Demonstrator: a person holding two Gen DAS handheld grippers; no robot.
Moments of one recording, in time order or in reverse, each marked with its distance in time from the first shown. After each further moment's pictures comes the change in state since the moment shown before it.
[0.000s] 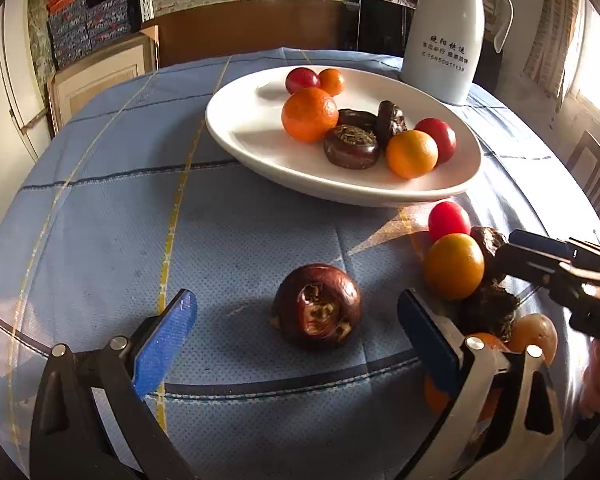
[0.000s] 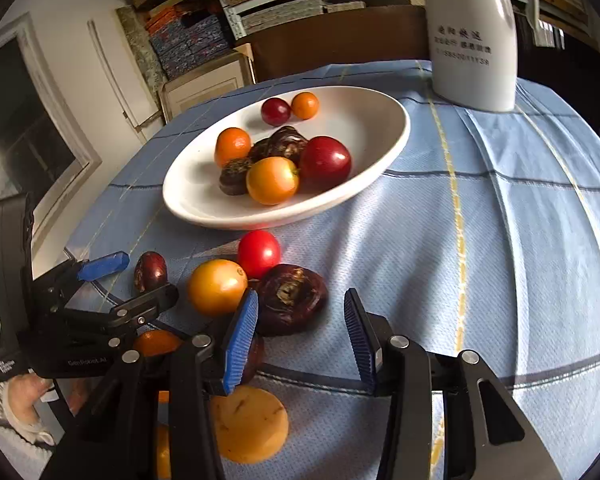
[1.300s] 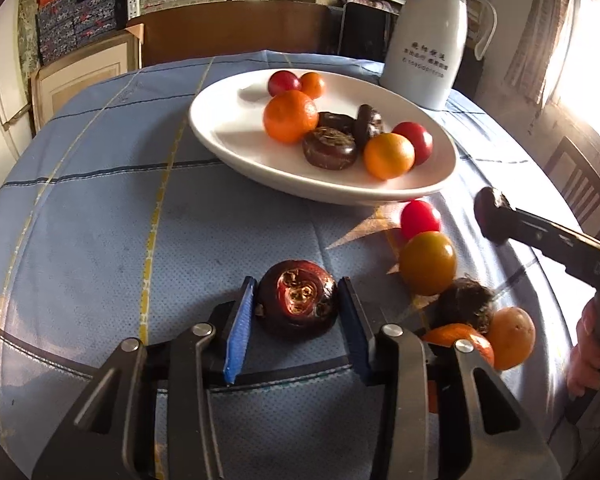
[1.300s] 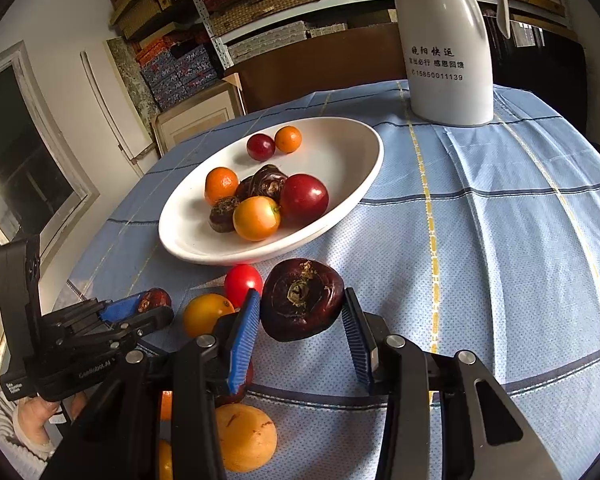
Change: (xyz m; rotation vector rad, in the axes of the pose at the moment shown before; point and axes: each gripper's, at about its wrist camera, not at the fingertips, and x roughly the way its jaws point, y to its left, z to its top) left arm -0.006 0.001 -0.003 0.004 -0.019 -0.099; right arm -0.023 -0.019 0.003 0.100 -0.116 -0.007
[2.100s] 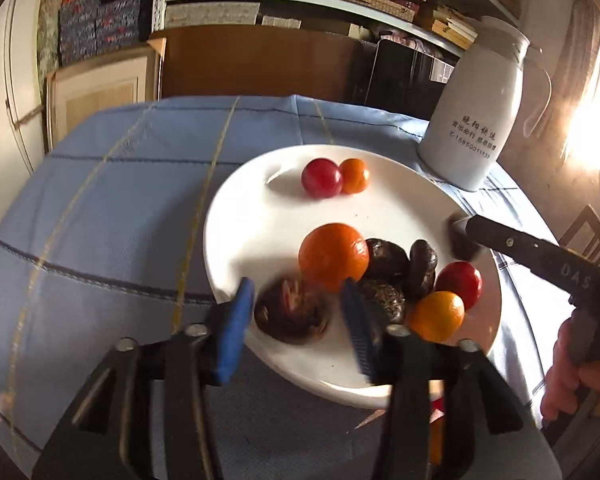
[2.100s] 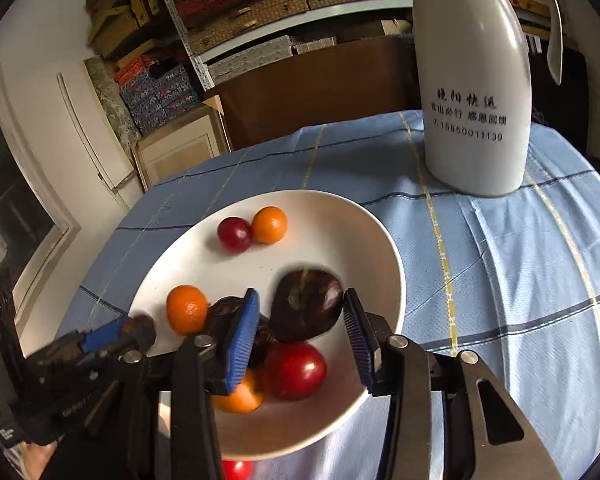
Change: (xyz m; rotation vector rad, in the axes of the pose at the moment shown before) left arm 0.033 0.031 0.095 -0.114 -0.099 0.016; right arm 0.071 -0.006 0.109 0.053 -0.040 -0.036
